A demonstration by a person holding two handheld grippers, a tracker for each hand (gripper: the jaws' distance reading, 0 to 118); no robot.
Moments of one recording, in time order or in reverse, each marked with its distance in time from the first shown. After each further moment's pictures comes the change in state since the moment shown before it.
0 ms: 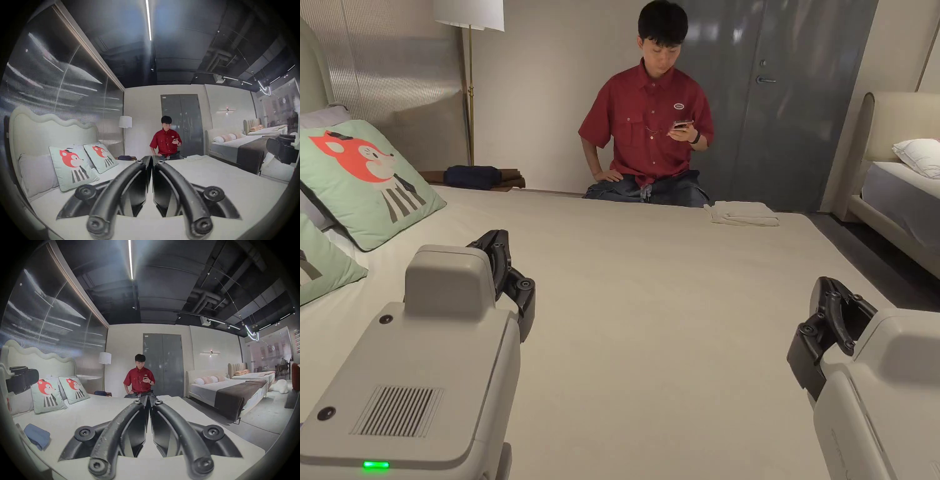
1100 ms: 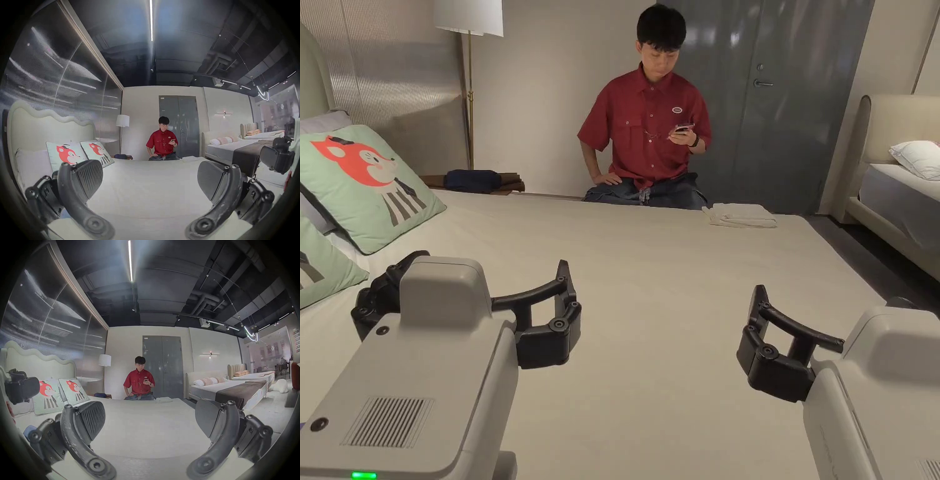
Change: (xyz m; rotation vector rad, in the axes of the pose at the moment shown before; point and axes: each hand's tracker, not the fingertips) left arm -0.001 -0.002 0.013 -0.002 -0.031 0.046; right arm -0.003 0.001 0.008 0.019 -0.004 -0.007
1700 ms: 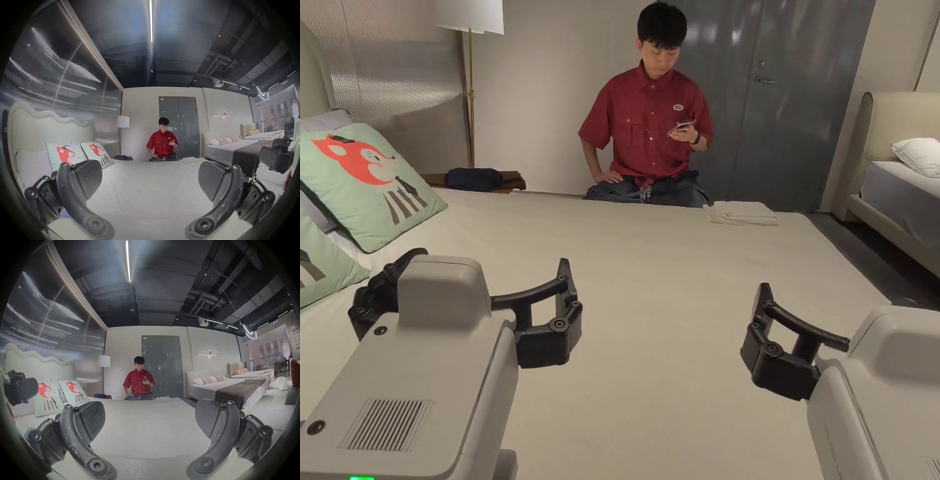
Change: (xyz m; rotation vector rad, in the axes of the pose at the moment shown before) left arm 0.001 0.001 0.003 0.012 0.002 -0.004; right arm 0.003 0.000 0.001 -0.002 -0.007 -0.017
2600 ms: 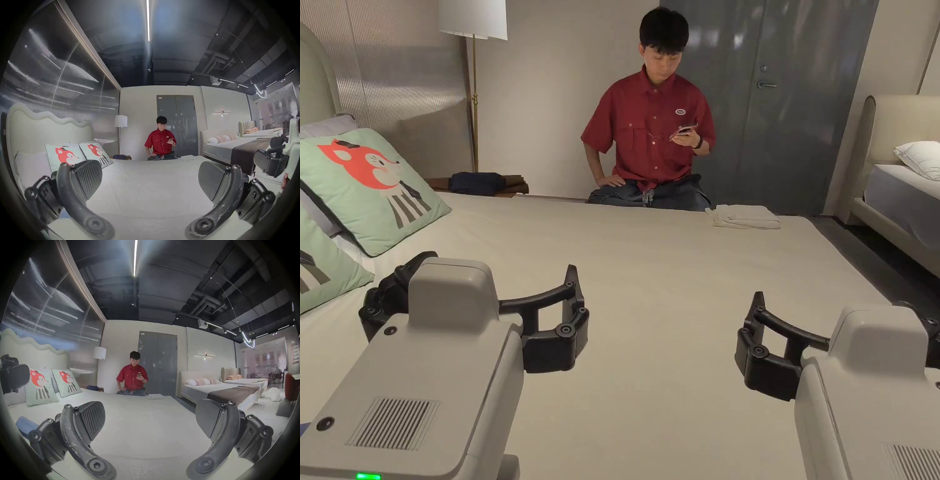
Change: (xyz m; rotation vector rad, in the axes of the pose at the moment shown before) left arm 0.003 0.001 0.001 -0.014 -0.020 -0.015; right arm -0.011 0.000 -0.007 -0.047 -0.062 0.099
